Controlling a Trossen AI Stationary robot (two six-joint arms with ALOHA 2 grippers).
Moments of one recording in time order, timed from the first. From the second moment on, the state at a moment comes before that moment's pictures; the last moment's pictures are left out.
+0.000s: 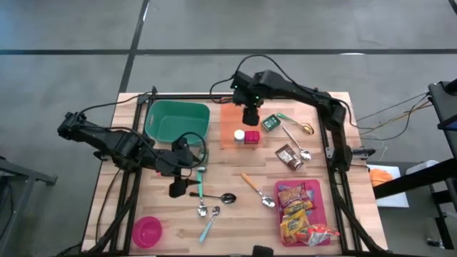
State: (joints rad) left arm -0.38 1.26 1.30 -0.84 -0.24 -0.40; right arm -0.43 2.05 2.02 -1.28 0.10 -0.26
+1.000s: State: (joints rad) left arm -0.37 1.24 1.26 -0.83 -0.29 -0.50; right arm -0.44 2.16 1.85 -1.24 -0.05 -0.31
